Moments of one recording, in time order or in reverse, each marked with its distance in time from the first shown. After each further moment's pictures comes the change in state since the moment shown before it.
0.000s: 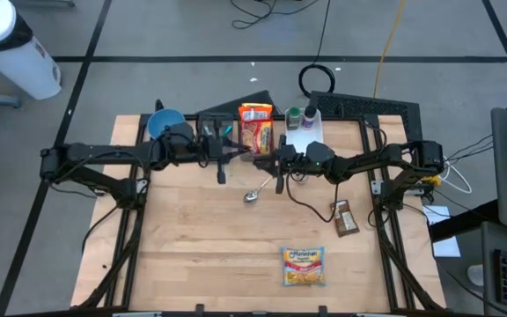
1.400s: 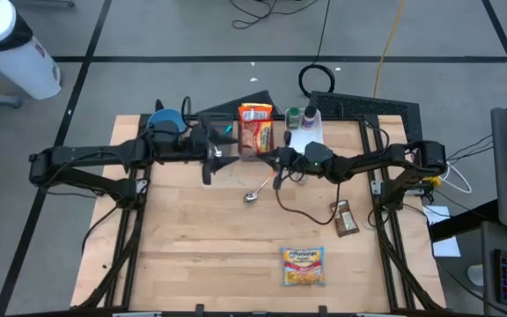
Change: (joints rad) left arm 0.006 -0.143 0.000 -0.174 0.027 -0.491; right arm 0.012 -0.026 0.002 -0.122 0.198 -0.292
